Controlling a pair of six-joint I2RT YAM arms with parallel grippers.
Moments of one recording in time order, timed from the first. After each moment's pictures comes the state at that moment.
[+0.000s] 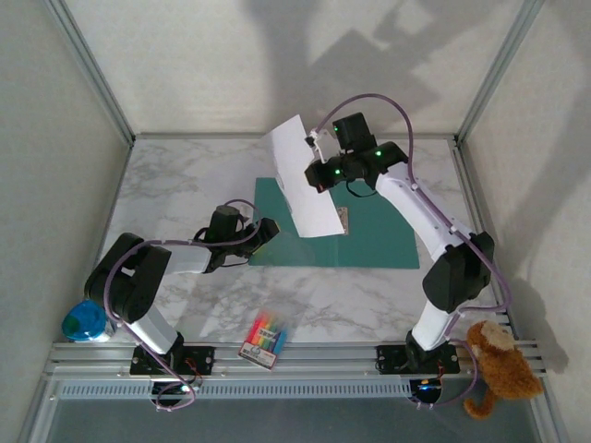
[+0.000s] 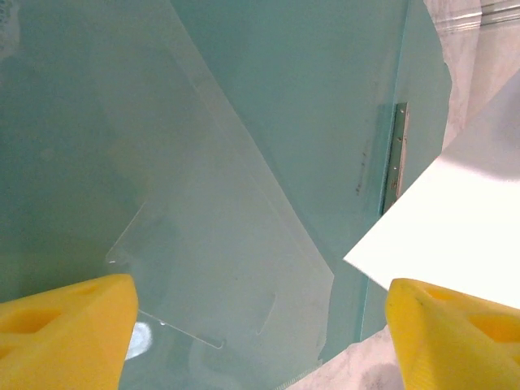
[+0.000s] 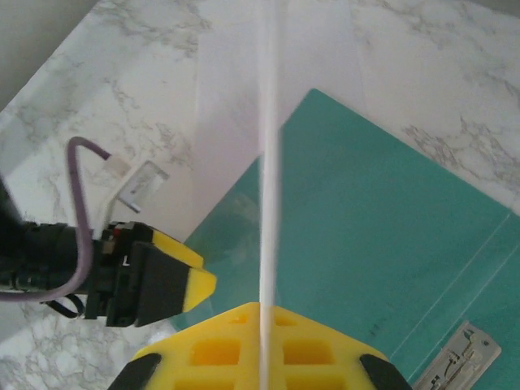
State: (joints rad) left arm -0.40 1.65 0.62 0.36 0.39 -1.00; right arm 0.51 1.75 1.74 -0.84 -0.36 -0.02
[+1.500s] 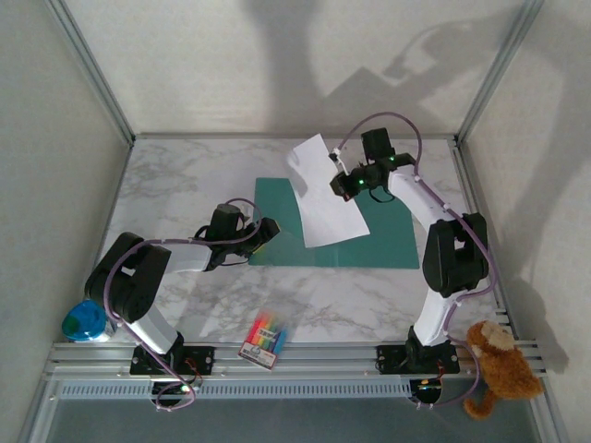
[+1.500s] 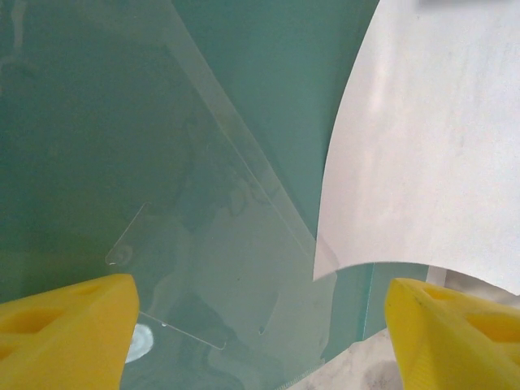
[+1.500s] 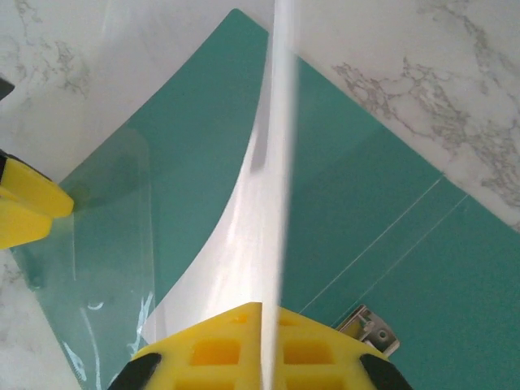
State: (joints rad) left arm -0.40 1.65 0.64 0.32 0.40 -0.99; right arm 0.31 1.83 1.51 -0.66 -0.50 -0.33
